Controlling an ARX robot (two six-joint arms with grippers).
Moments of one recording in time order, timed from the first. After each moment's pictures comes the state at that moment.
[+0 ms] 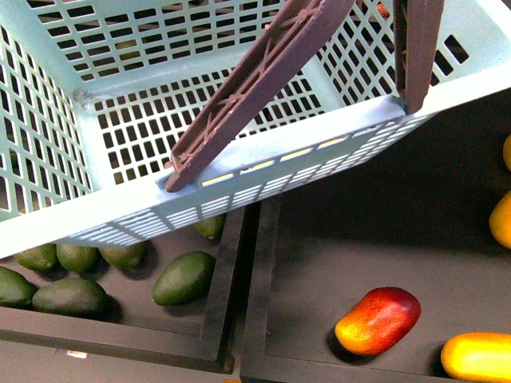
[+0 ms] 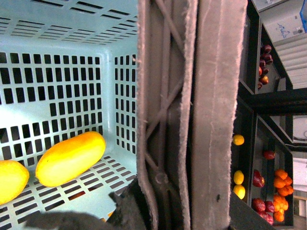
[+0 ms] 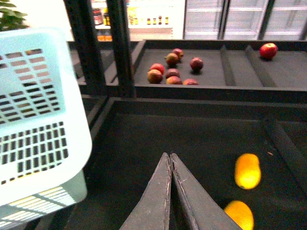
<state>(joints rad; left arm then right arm) -0.49 1.59 1.36 -0.31 0.13 -0.95 0.01 0.82 0.12 0.69 0.01 0.01</state>
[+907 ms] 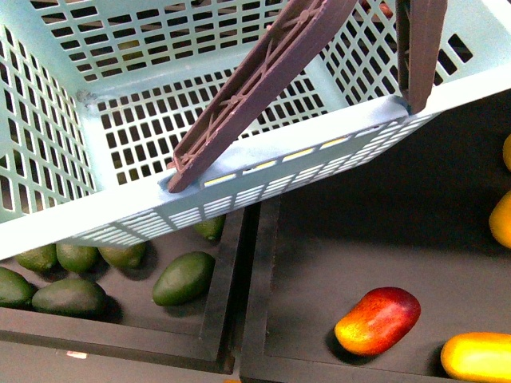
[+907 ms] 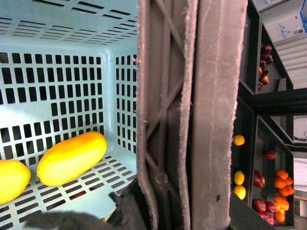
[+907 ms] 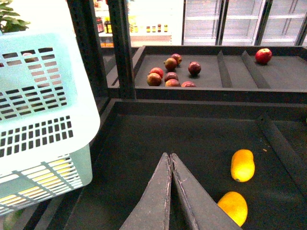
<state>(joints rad) -0.49 1.59 1.36 -0.31 0.13 -0.95 0.00 0.37 0.02 0.37 0.00 0.01</state>
